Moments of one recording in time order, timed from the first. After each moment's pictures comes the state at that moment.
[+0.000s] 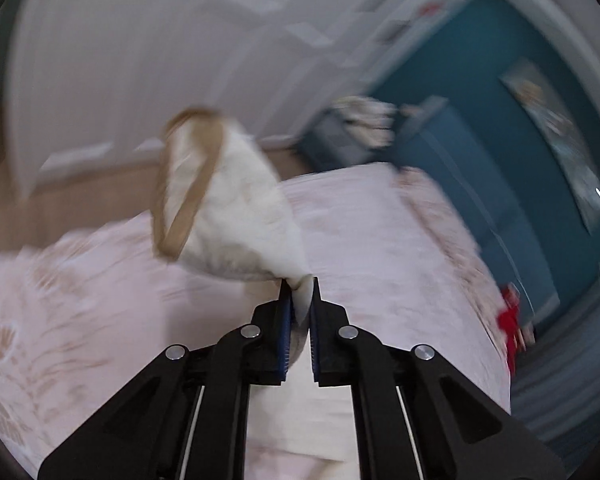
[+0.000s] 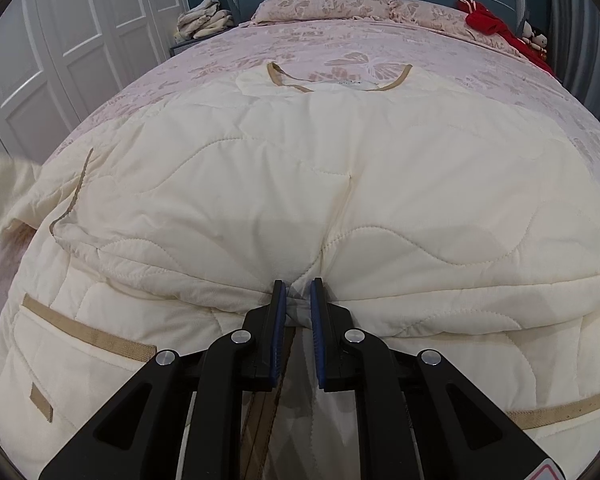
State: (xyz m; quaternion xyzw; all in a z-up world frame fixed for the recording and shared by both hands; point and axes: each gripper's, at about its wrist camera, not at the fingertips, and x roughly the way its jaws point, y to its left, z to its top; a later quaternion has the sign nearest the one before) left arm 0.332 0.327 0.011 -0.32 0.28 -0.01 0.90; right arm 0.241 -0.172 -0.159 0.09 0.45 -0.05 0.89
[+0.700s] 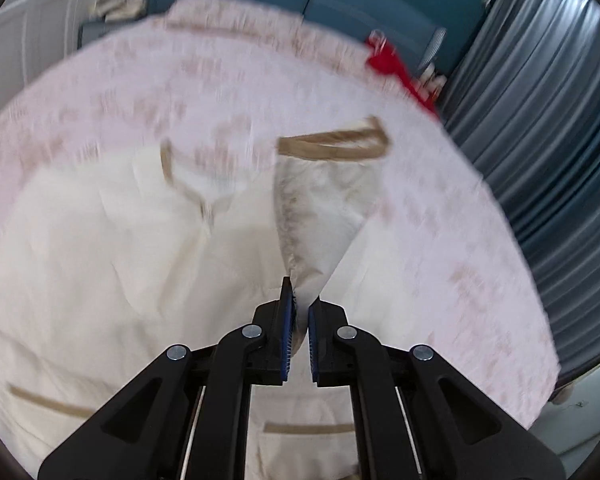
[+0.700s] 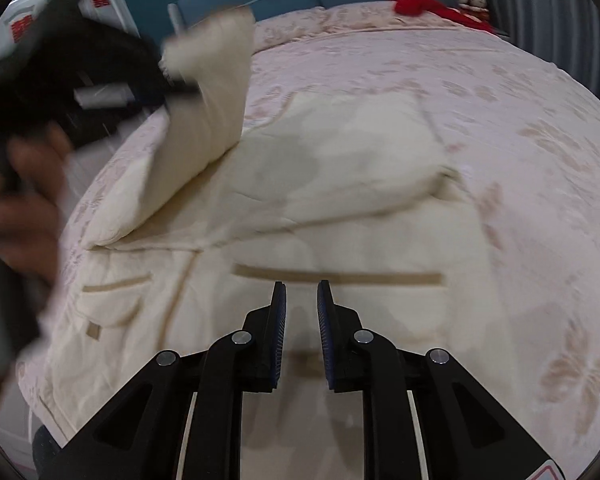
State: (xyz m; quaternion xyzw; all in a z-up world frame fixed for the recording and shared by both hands) left arm 0.251 -0.141 -0.055 -0.06 0.47 -0.29 0.83; right arm 0.097 -0.270 -0.096 0.19 0.42 -0.08 0.89
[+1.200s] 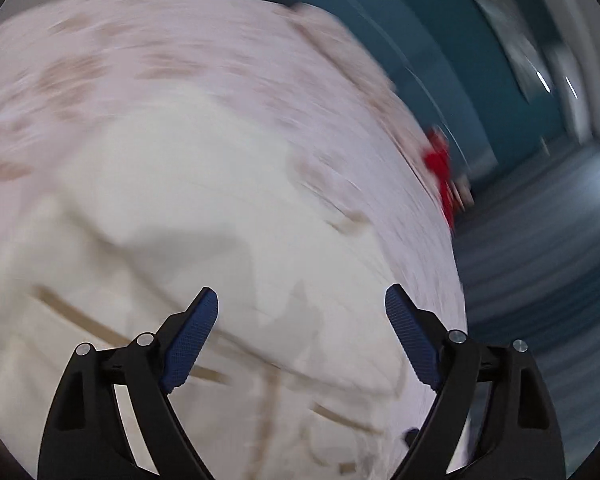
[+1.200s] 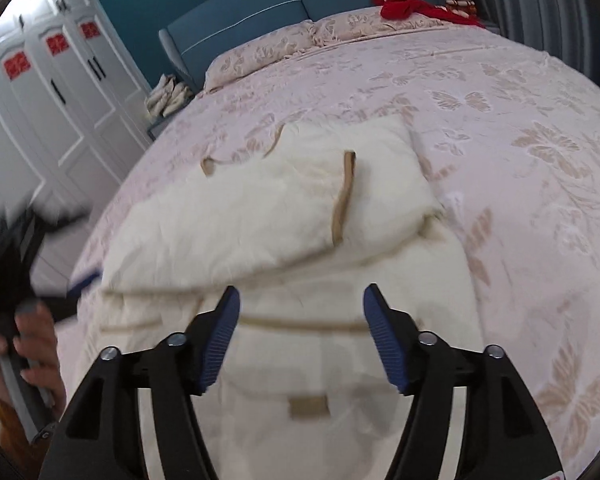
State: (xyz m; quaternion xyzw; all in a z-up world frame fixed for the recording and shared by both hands) left arm 0.267 0.063 -0.069 -0.34 0.46 -0.16 0.80; right arm 0.122 -0.309 -0.075 0.25 0.38 -0.08 0.89
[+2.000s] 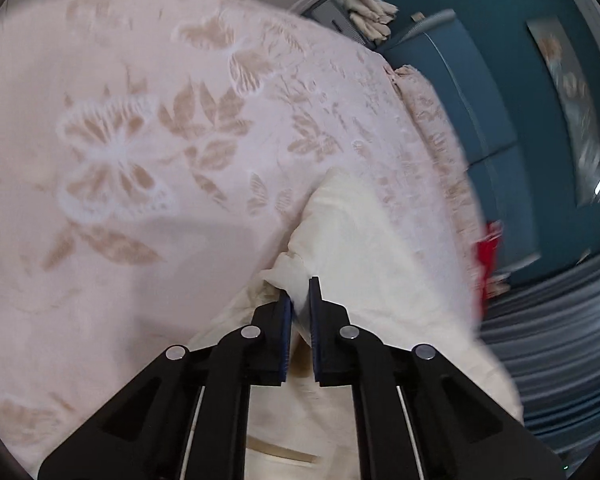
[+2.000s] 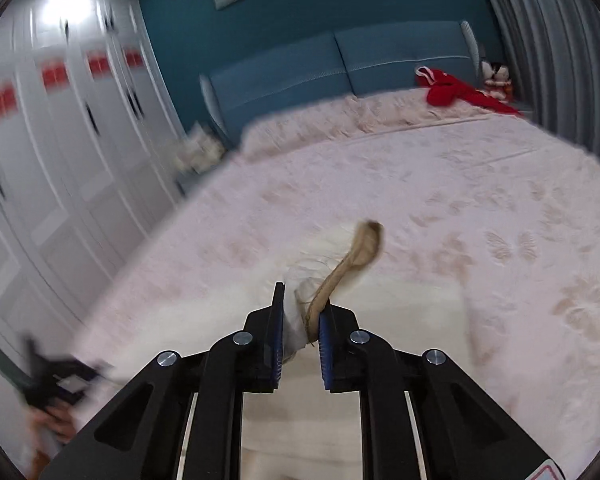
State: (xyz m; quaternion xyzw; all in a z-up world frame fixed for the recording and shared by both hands) left arm 0.310 0.152 -0.093 -0.37 0.45 -0.03 0.81; right arm 0.222 -0.307 0.013 0.16 0.30 -0.06 0.94
